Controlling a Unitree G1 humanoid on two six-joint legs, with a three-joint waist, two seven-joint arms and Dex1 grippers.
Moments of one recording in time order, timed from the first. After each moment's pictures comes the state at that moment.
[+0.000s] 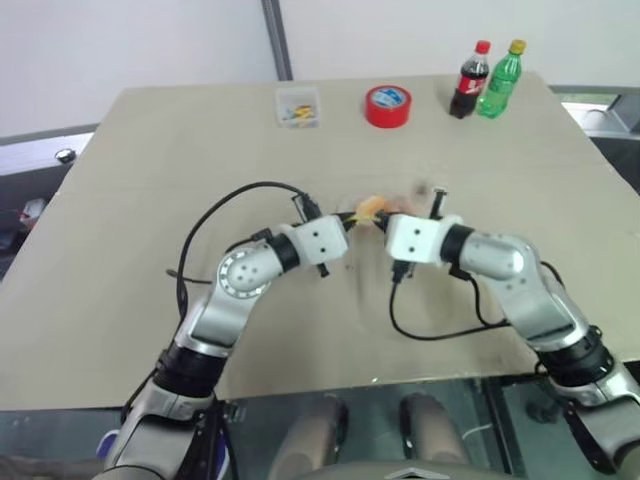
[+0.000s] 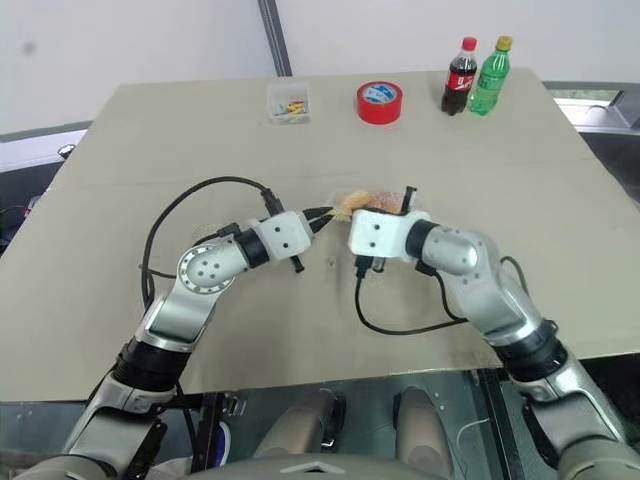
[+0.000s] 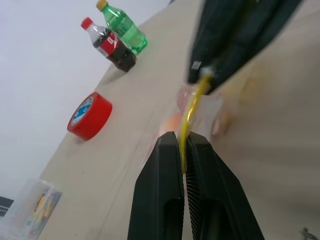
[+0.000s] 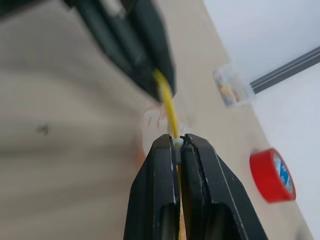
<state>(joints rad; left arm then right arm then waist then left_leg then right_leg) -0.41 0.48 -0.22 -0.12 0.20 -0.03 -0.62 -0.49 -0.56 0.35 -0.32 -0.28 0.25 0.69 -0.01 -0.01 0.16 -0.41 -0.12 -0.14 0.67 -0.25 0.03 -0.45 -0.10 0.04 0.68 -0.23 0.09</state>
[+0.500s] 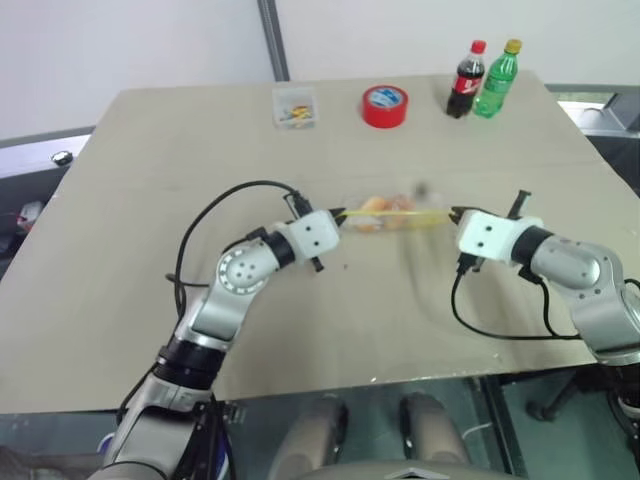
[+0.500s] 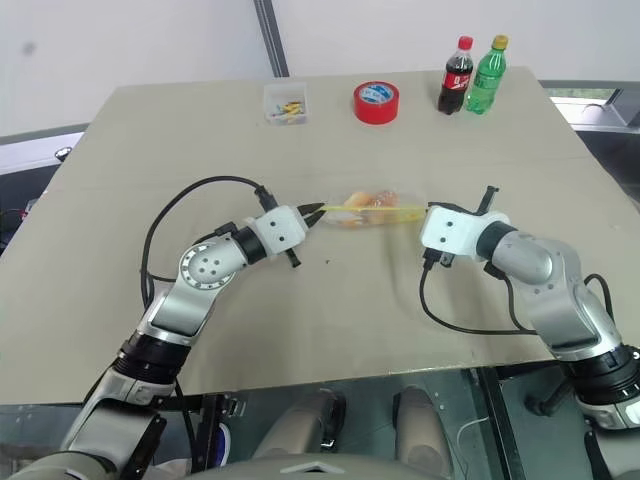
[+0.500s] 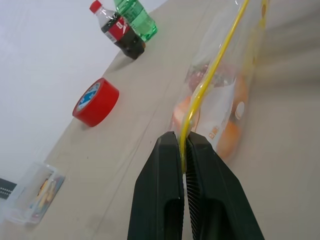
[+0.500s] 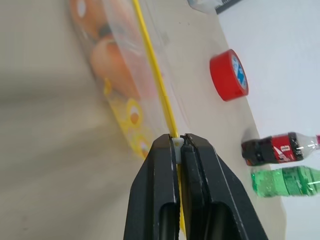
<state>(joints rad) -0.46 0.49 -0.21 0.01 0.17 -0.08 -0.56 -0.38 -0.77 0.16 -0.26 -0.27 0.20 0.62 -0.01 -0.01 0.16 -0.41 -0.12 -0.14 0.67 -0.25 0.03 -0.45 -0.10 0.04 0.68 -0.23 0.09</state>
